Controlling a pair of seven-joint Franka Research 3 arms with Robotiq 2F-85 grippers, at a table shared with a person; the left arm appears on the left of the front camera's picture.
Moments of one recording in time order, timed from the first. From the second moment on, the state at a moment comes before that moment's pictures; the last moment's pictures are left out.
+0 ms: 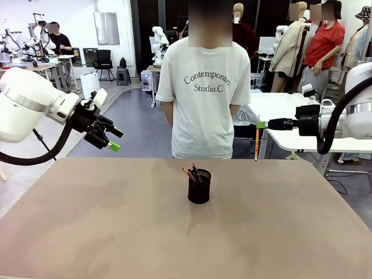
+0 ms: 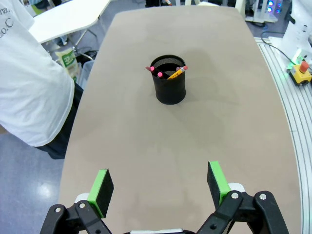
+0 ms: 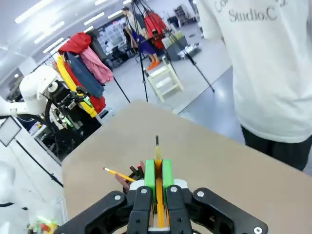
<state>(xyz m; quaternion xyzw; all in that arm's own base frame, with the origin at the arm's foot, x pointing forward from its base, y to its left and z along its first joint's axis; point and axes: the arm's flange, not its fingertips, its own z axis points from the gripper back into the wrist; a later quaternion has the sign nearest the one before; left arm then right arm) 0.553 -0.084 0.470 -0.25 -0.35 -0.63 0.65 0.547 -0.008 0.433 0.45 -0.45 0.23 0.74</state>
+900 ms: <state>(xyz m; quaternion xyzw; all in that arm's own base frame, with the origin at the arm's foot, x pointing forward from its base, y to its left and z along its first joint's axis) 0.553 -0.084 0.470 -0.25 -0.35 -0.63 0.65 0.539 0.014 0.436 0.46 -0.46 0.25 0.72</state>
